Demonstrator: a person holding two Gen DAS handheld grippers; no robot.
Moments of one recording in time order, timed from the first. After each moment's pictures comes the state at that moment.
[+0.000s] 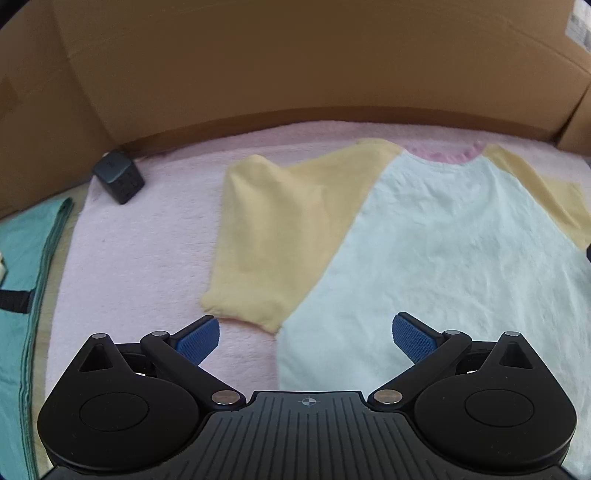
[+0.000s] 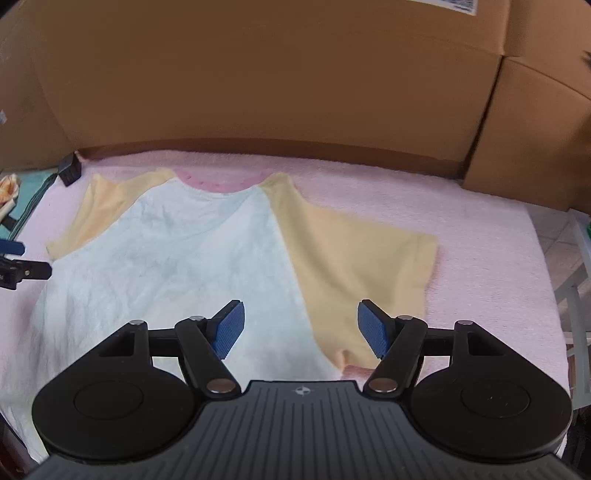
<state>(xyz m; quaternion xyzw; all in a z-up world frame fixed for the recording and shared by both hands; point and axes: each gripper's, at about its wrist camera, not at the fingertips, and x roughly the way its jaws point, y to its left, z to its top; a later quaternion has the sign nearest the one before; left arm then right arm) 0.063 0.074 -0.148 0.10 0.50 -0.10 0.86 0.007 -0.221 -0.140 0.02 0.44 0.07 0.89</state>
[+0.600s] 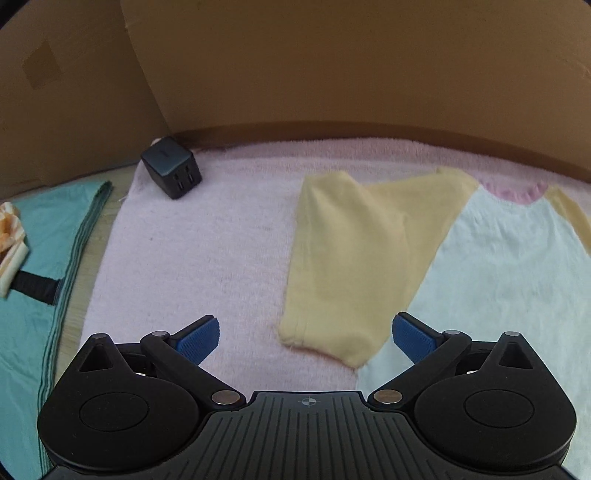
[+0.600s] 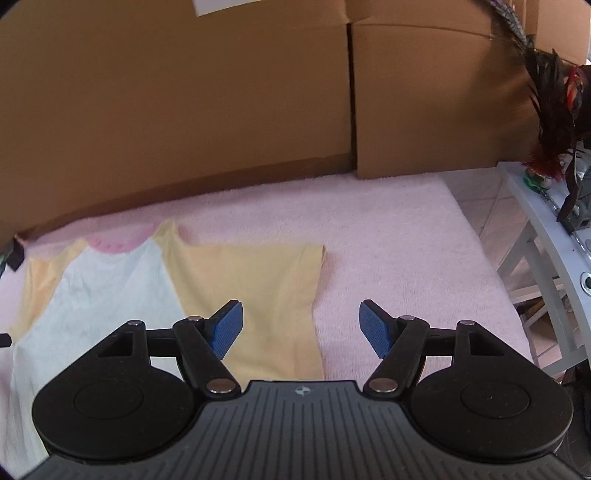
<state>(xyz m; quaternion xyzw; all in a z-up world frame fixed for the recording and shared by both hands) 0.103 0.123 -0.135 0.06 0.50 -0.04 0.86 0.023 -0.312 -0.138 0.13 0.42 -0.07 0.89</state>
